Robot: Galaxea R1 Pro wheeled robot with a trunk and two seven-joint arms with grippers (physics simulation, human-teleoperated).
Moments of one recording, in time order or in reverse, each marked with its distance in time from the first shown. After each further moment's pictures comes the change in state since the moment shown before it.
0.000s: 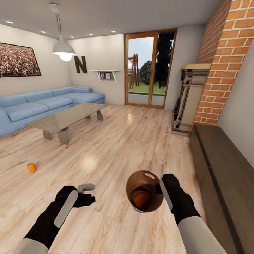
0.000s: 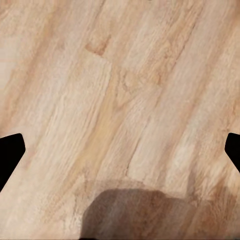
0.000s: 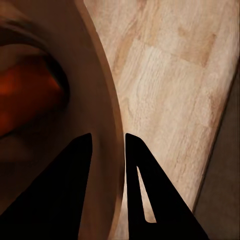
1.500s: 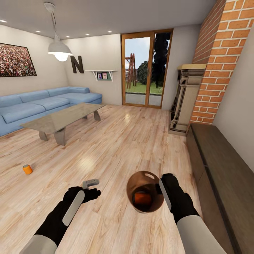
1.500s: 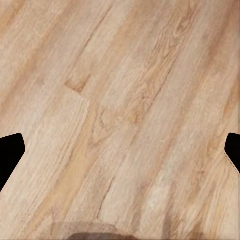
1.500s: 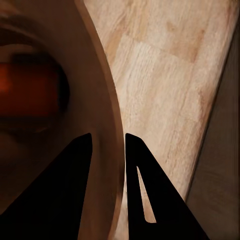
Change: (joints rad) left arm -0.027 -0.058 -0.014 0.096 -0.004 -0.249 -0.002; right arm -0.009 0.011 -0.020 0.021 0.065 0.000 0.020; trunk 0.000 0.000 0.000
